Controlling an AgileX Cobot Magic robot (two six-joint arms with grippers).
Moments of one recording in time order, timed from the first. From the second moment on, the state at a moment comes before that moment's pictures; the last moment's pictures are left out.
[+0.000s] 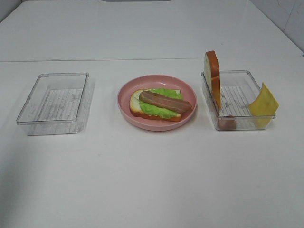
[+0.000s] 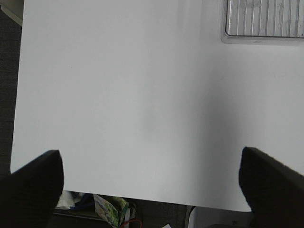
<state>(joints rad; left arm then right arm) 0.06 1.08 -1.06 0.12 1.20 -0.09 0.08 0.00 -0.46 -0.01 1.10 -0.04</state>
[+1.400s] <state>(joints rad) 0.06 0.00 -0.52 -0.03 1.09 -0.01 0.08 0.00 -0.46 -0.01 1.10 -0.04</state>
